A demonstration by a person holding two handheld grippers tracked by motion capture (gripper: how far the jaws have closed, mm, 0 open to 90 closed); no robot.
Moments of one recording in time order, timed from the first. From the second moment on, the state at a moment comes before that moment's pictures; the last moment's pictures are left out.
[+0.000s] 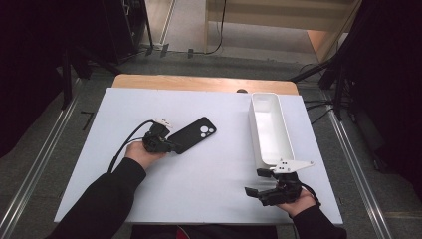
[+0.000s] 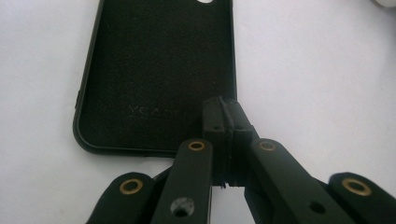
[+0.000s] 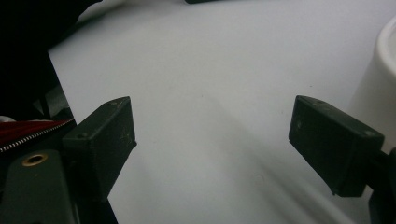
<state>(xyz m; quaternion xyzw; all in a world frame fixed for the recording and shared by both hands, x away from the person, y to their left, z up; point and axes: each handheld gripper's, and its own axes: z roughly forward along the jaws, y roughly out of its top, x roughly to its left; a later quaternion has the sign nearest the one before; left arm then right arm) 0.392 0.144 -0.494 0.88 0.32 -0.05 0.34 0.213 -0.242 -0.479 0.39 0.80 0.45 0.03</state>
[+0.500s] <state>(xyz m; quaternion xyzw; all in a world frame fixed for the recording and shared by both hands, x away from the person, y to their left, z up) 0.362 0.154 -0.494 0.89 0.31 -0.07 0.33 0.213 -0.242 -0.479 0.39 0.80 0.45 0.03</state>
